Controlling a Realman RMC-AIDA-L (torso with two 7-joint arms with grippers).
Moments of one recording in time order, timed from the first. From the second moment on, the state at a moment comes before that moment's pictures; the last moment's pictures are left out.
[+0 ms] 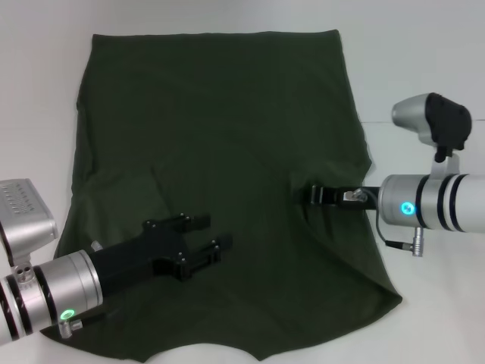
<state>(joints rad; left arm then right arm) -0.54 -2.17 0.60 0.42 1.85 1.35 -1.13 0.84 2.10 -0.81 -0.33 -2.02 -0.84 2.06</state>
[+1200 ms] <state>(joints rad) -0.38 -2.17 0.50 0.66 1.87 1.44 -1.28 0.72 2.09 -0.86 -0.39 -1.74 -1.14 1.63</state>
